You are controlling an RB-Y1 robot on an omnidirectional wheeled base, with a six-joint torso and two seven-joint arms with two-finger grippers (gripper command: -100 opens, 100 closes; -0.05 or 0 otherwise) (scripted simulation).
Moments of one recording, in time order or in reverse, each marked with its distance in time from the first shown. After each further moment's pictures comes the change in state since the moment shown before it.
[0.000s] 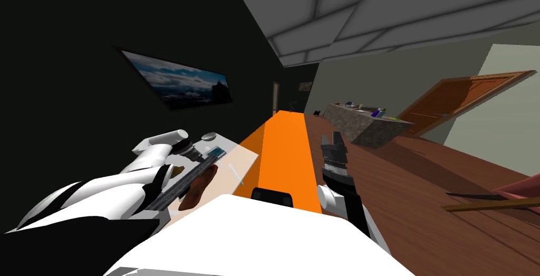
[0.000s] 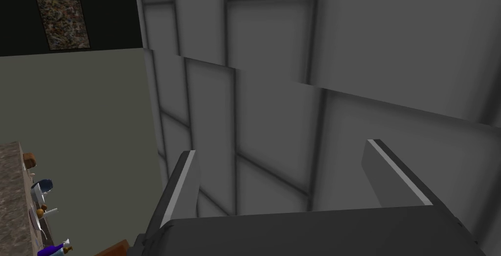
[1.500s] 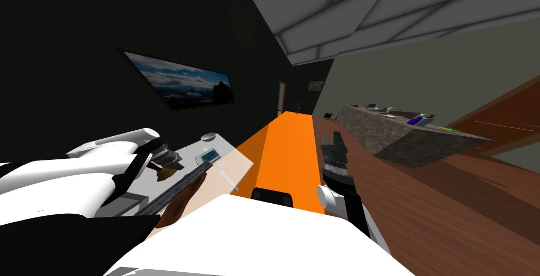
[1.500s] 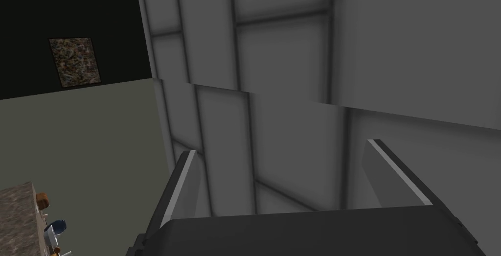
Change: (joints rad) left arm -0.125 0.276 -0.183 0.476 0.183 -0.091 -0.398; right arm 0.000 0.000 0.000 0.000 0.000 0.000 0.000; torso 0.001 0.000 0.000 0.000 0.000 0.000
